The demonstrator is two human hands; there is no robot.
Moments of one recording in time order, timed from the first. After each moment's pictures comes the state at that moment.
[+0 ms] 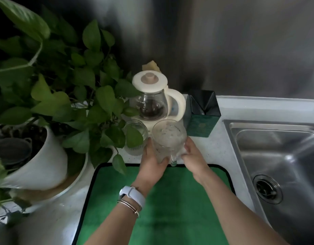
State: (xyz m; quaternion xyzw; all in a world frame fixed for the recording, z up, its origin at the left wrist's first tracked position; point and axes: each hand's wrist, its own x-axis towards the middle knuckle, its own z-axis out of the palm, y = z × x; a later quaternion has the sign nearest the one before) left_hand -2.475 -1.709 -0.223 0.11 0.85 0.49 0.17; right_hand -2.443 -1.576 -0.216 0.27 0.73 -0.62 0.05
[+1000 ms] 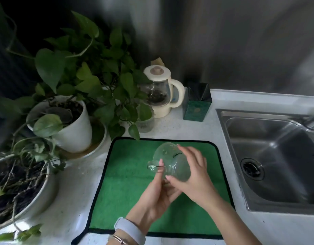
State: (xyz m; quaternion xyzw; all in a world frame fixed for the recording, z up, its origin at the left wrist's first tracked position) left_hand -2.313 -1.772 -0.180 -0.16 0.39 0.79 0.45; right_hand -2.280 -1.649 -0.158 0.08 0.90 -0.43 -0.06
